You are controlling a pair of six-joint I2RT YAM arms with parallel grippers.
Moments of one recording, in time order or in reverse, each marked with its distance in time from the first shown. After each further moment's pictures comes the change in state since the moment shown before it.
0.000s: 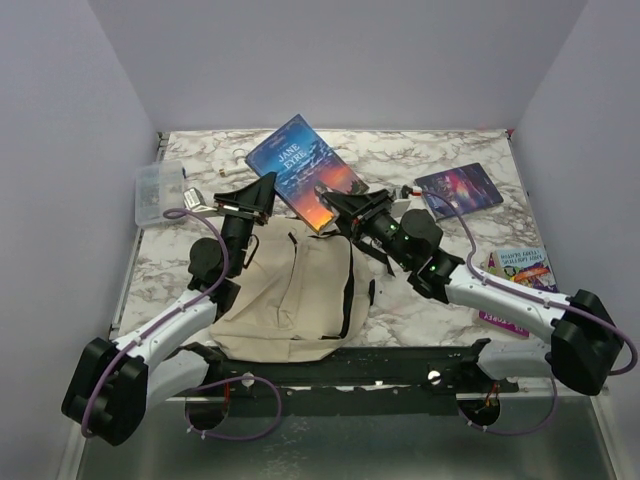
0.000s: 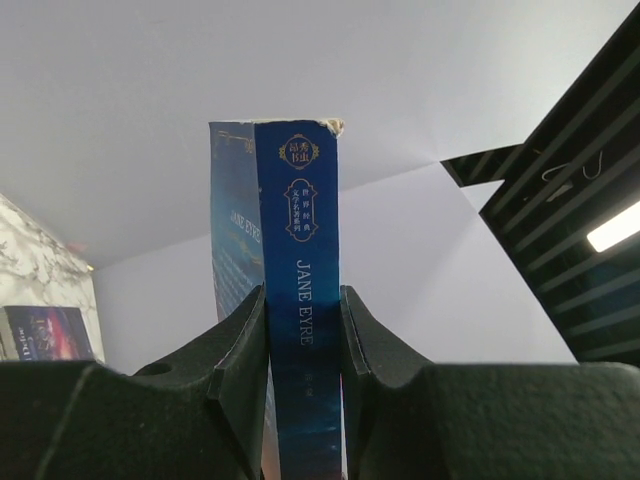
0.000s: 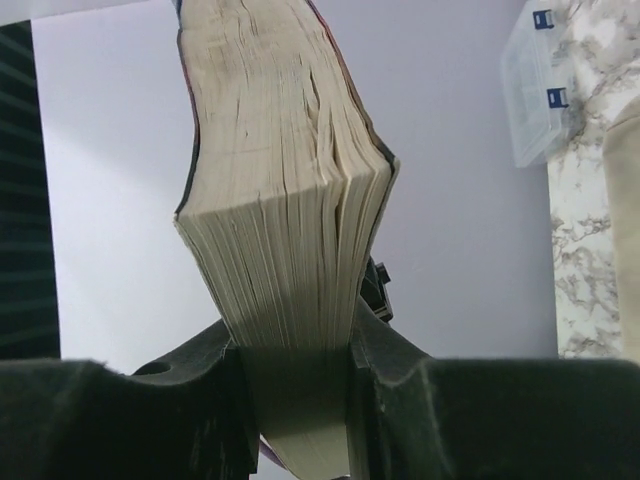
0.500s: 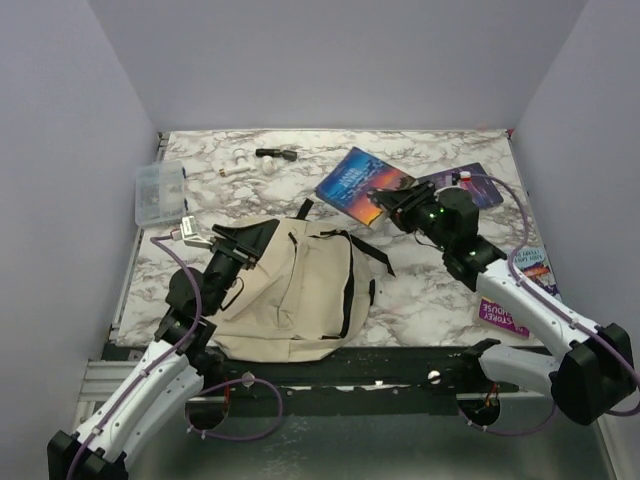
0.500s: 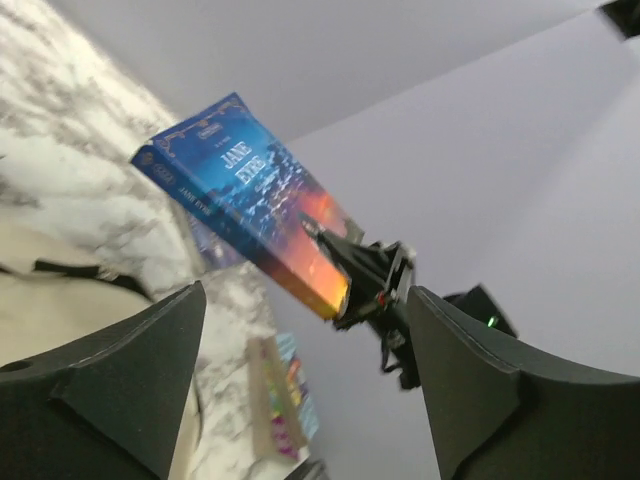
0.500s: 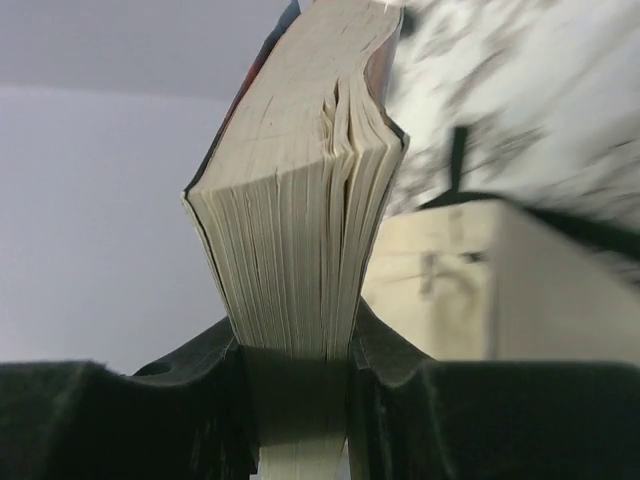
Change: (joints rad) left arm -0.018 -0.489 -0.133 -0.583 0.141 0.236; right arm -0.289 -0.126 0.002 -0.396 -0.153 -0.383
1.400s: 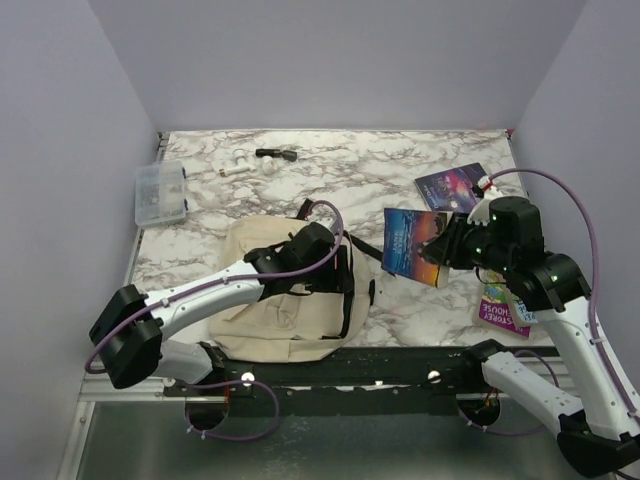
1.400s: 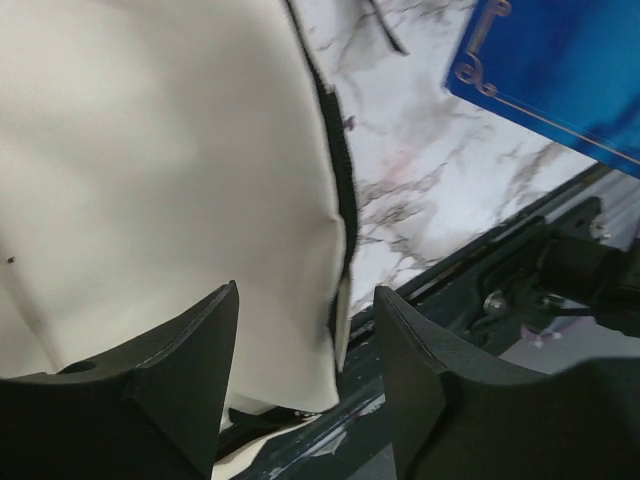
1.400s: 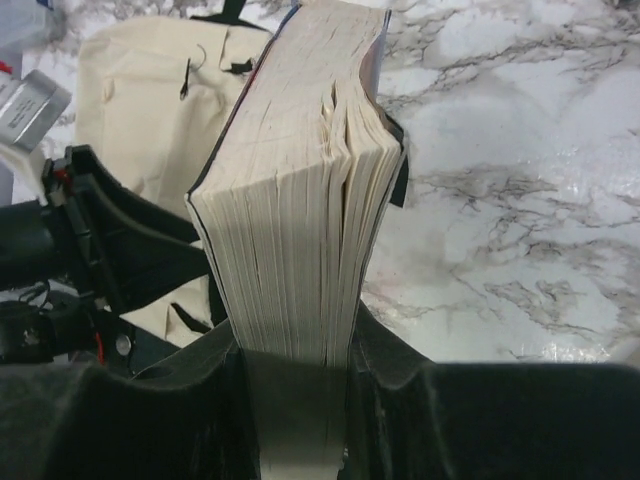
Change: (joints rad) left arm -0.432 0.769 0.581 -0.777 0.099 0.442; right arm -0.169 -0.307 0.334 -1.049 -0.107 -0.842
